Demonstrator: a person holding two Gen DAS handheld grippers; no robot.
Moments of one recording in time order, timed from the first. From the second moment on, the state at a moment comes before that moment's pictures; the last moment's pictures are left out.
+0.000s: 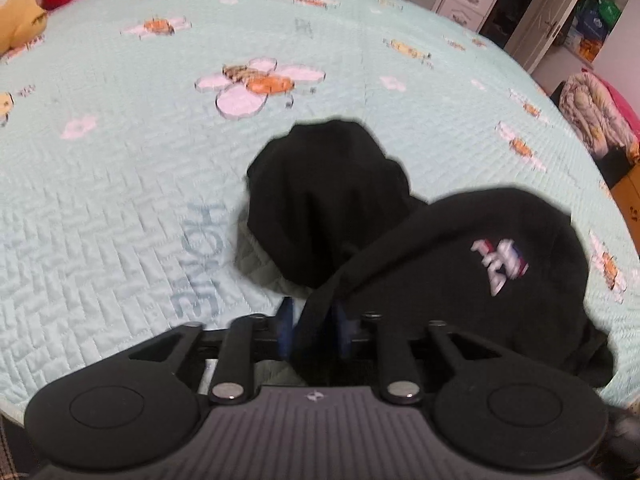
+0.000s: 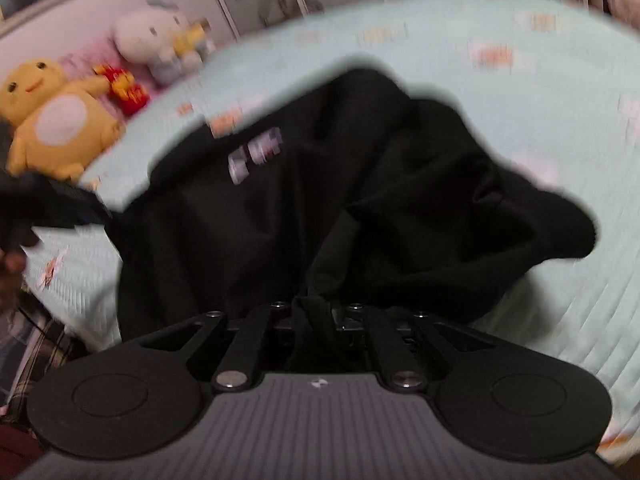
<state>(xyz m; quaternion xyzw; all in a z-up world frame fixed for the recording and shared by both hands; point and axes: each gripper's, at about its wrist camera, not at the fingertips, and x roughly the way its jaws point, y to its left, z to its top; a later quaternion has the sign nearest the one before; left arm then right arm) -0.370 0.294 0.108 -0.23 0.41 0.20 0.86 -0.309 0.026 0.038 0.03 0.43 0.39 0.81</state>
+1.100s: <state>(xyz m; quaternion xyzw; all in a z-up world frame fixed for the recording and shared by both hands) -0.331 0.204 0.130 -0.22 0.45 0.01 0.87 -0.304 -0.036 0.084 0.14 0.33 0.39 0.85</state>
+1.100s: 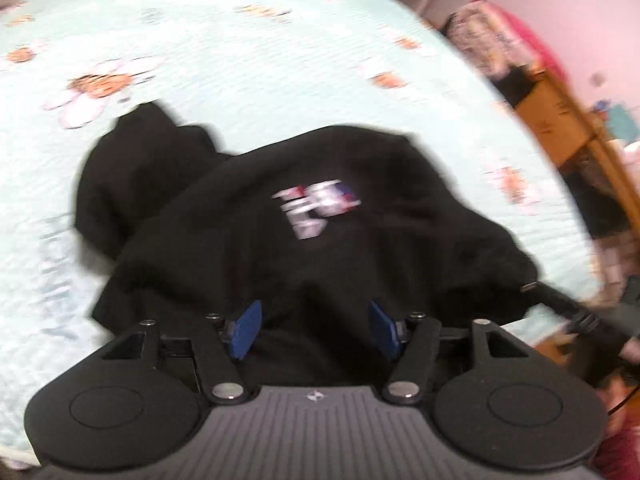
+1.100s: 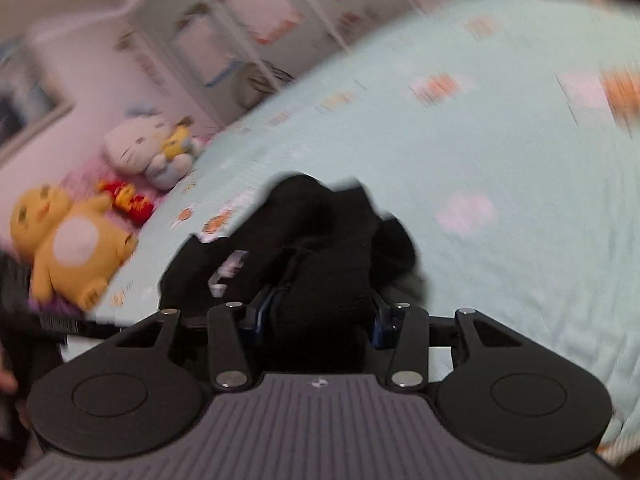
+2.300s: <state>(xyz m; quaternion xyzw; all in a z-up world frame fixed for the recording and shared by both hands) -0.349 0.254 0.153 -0.34 0.34 0.04 0.87 -0.335 0.006 0.108 0.12 0.33 0.52 0.78</state>
